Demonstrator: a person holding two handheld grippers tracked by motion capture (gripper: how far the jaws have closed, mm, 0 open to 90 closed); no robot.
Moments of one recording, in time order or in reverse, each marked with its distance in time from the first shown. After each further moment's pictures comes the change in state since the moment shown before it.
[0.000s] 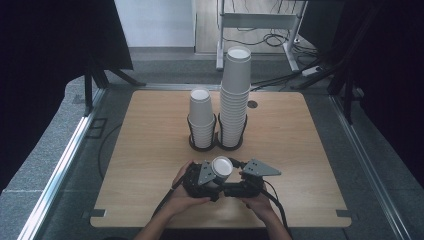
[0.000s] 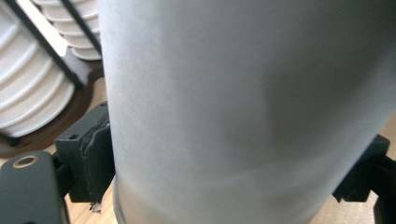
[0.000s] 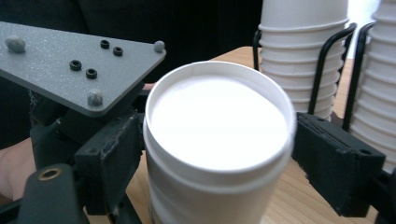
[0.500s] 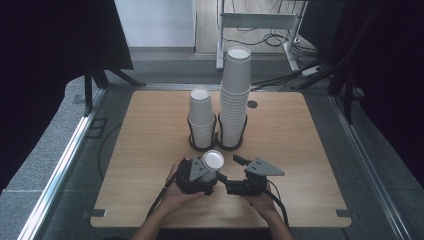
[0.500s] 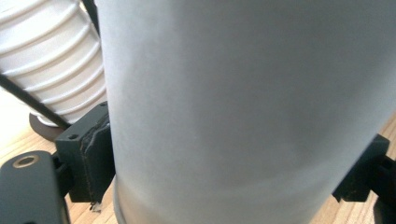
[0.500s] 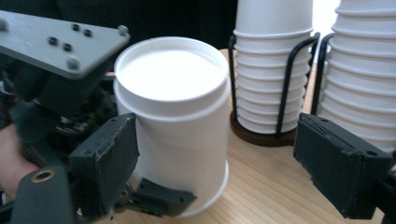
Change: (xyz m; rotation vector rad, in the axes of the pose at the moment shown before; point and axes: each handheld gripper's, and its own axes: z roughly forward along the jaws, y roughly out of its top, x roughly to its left) left arm 0.017 -0.007 -0.009 -0.049 0.091 -0.057; right arm -0.005 0.004 -0.007 -0.009 -0.074 -0.027
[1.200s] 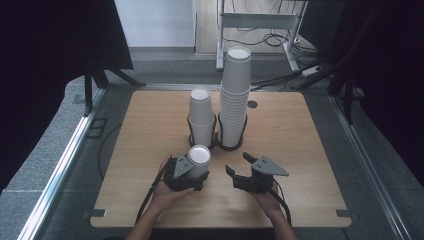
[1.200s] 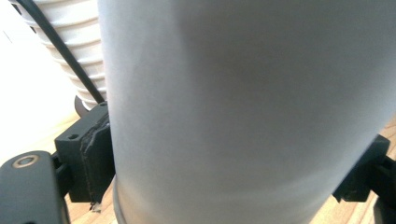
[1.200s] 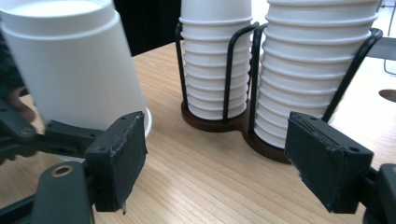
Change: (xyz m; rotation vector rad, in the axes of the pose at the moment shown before) left arm 0.025 -0.010 -0.021 -0.070 0.033 -0.097; right arm -0.016 -0.005 -0.007 0.029 -0.169 -0.029
